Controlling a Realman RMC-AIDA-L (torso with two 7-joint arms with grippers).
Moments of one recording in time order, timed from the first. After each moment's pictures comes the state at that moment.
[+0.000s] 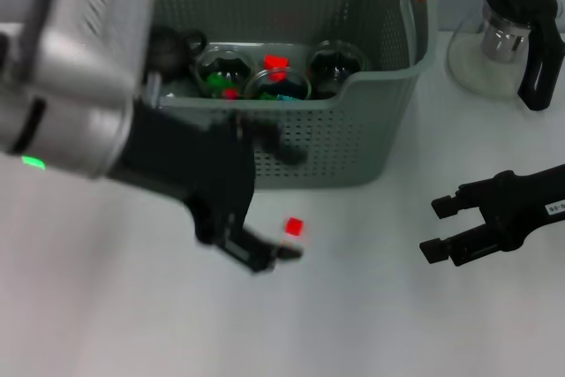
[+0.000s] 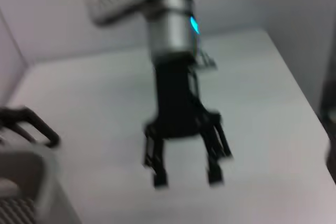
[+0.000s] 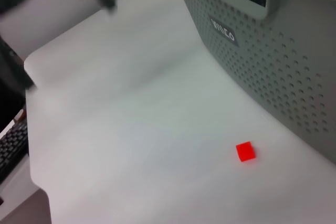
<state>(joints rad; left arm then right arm) -0.45 -2.17 1.16 1.69 2.13 1.84 -1.75 0.69 2.03 -0.75 -0.81 -2.38 -1.74 1.78</state>
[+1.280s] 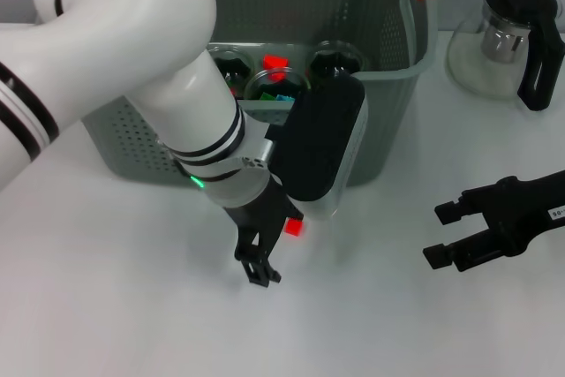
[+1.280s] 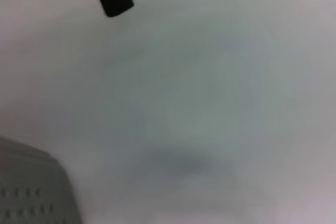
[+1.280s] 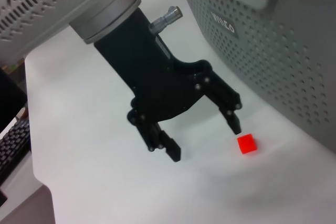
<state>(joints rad) -0.80 -2.17 1.65 1.11 2.61 1.42 -1.76 0.68 2.03 -0.76 -0.81 -2.39 -1.74 1.79</state>
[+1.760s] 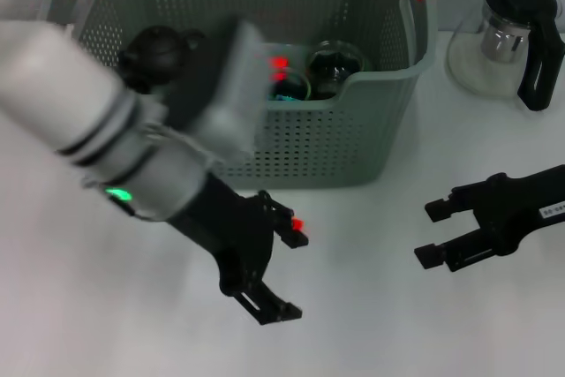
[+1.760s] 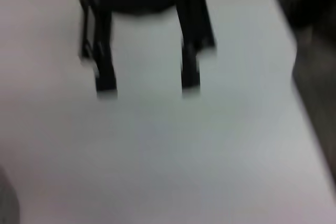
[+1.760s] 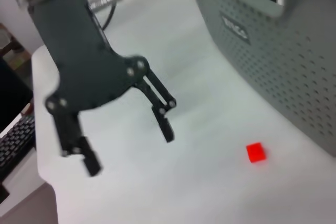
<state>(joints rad) -0.63 -2.17 1.28 1.26 2.34 1.74 -1.74 0.69 2.04 -0.76 -0.81 -2.39 -1.74 1.76</state>
